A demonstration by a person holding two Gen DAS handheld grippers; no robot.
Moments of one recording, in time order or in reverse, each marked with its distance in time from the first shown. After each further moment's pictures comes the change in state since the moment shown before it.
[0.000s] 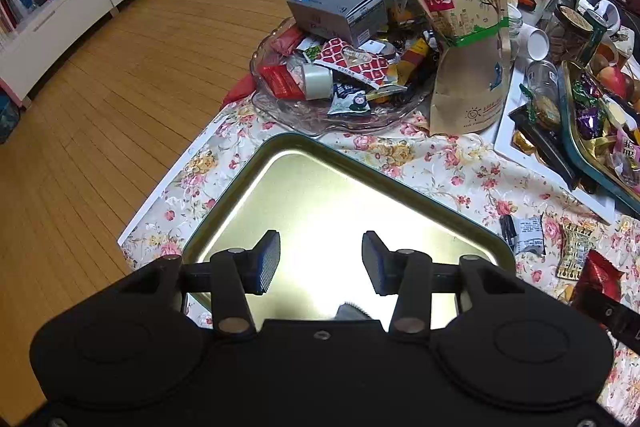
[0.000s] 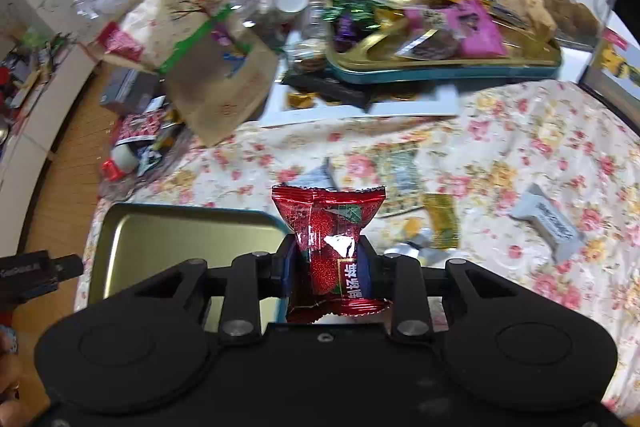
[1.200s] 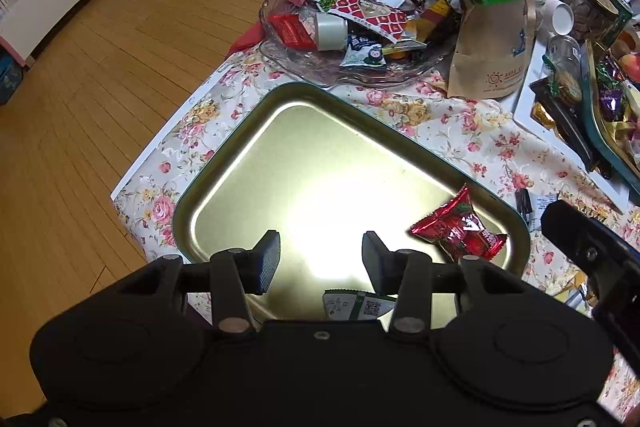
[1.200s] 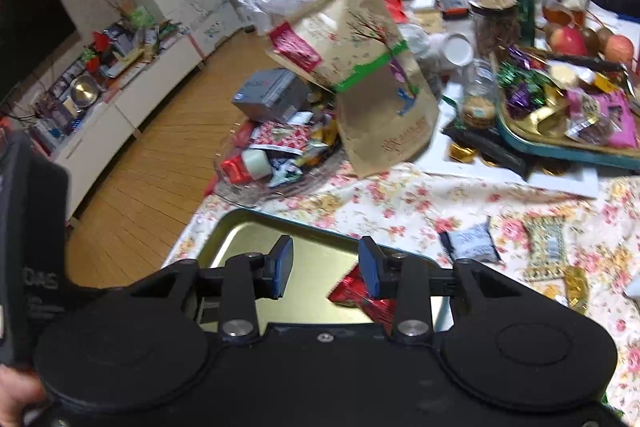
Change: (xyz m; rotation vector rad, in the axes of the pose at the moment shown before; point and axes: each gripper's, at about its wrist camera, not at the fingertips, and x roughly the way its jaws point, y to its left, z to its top) left arm 0.021 0.000 -0.009 -0.043 0.117 0.010; right arm -0.016 0.097 -0.007 -0.207 -0.115 0.212
